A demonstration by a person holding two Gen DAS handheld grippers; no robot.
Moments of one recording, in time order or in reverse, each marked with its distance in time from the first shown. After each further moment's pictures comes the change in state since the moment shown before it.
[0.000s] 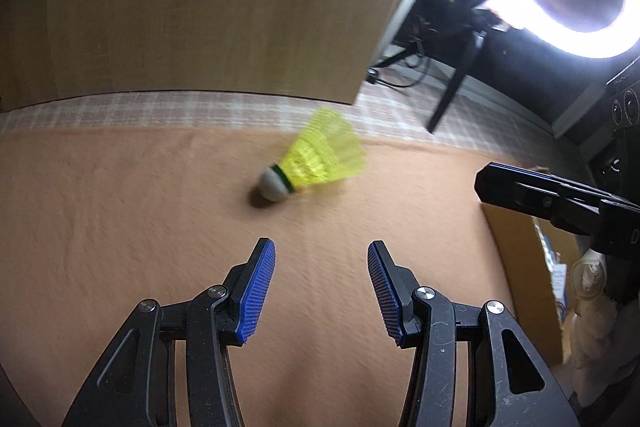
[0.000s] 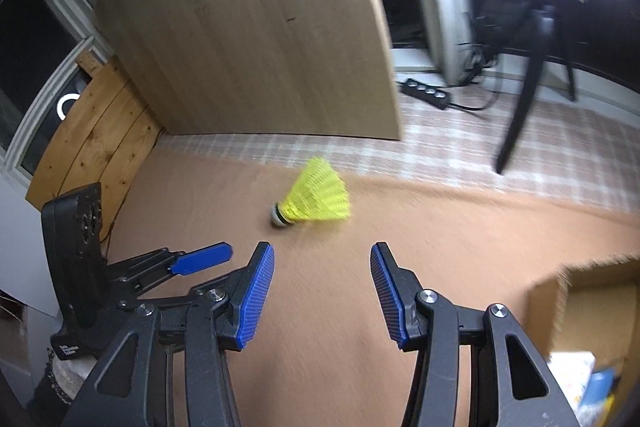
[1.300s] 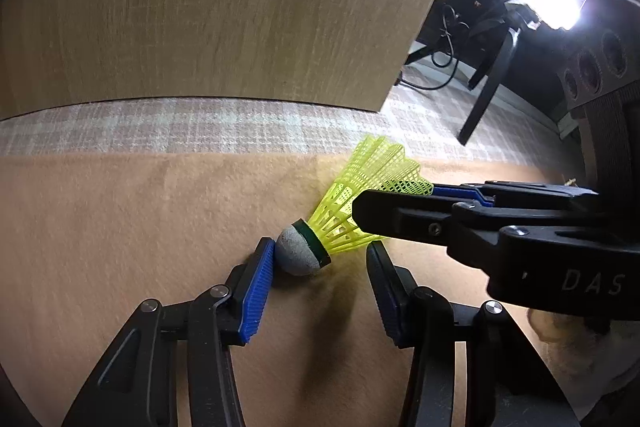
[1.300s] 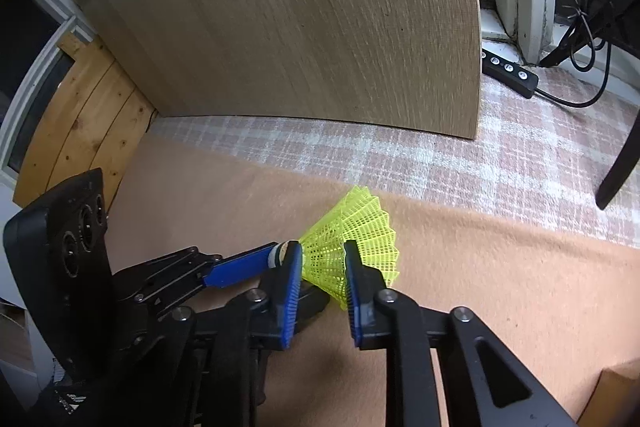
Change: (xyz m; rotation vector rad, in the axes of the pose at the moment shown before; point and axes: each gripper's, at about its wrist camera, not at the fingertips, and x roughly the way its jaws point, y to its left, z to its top) left arm 0.069 0.015 0.030 0.040 0.012 -0.044; right arm 0.092 0.007 0.031 -0.020 0.102 0.059
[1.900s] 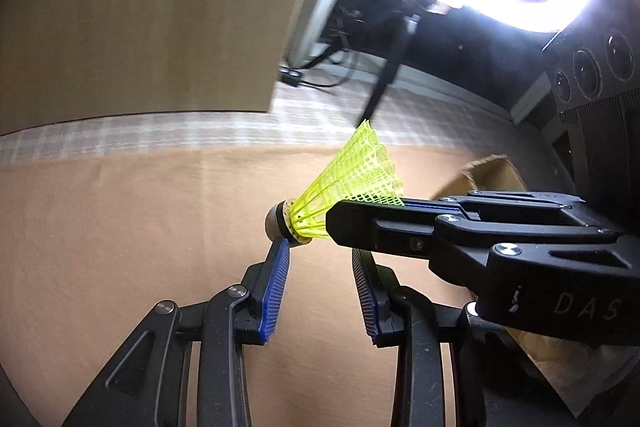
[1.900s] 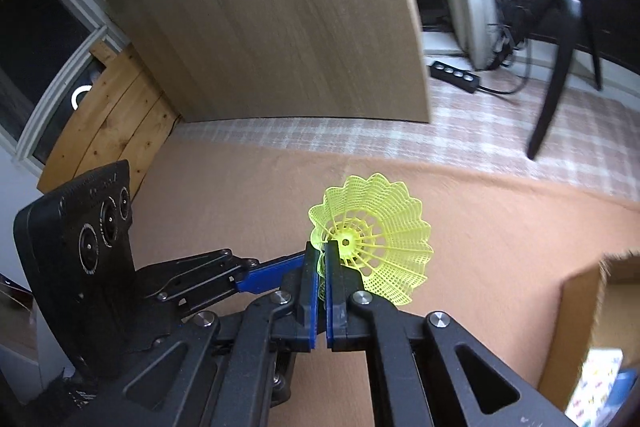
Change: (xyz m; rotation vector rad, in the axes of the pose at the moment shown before) left arm -0.043 -0.078 -0.030 0.079 -0.042 -0.115; right arm -0.088 0.004 -0.054 0.012 -0.082 -0.007
